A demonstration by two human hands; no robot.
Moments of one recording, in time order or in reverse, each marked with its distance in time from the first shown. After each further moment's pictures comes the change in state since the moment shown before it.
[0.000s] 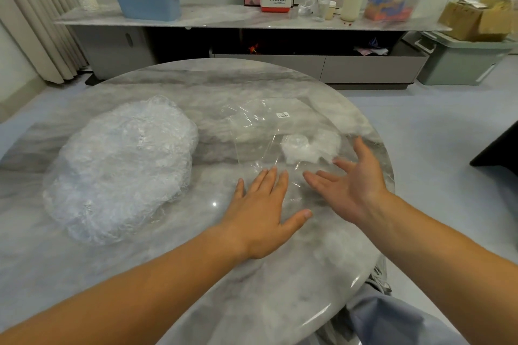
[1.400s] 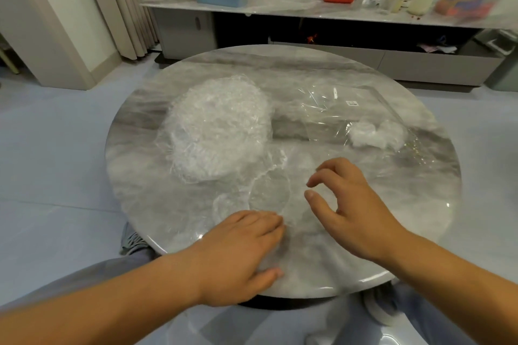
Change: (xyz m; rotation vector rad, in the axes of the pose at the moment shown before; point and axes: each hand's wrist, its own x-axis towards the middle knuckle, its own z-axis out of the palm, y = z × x) left_hand -0.192 -0.085 -0.010 0.132 0.023 0.264; right_hand -0.096 0.112 0.018 -1.698 -0.561 -1.004
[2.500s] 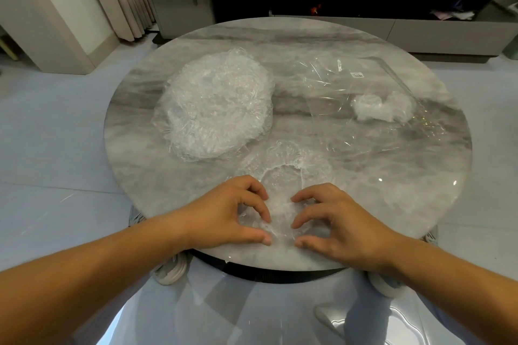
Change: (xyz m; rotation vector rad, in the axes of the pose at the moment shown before) left_hand 0.005 -0.033 0.010 -0.608 0.059 -0.192; right_hand -0.037 0.025 0.039 0.127 -0.321 -0.119
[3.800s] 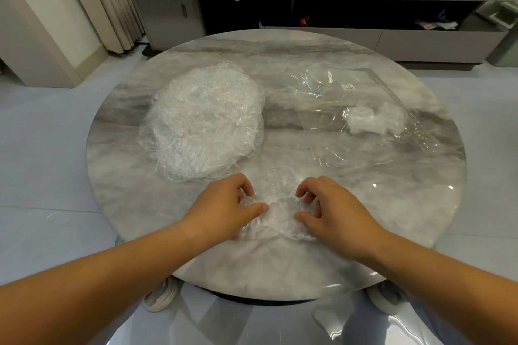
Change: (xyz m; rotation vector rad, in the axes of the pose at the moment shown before) left_hand 0.044 0.006 0.000 -0.111 0.326 -0.363; right_hand 0.034 0.002 -0.015 -0.044 0.154 0.324
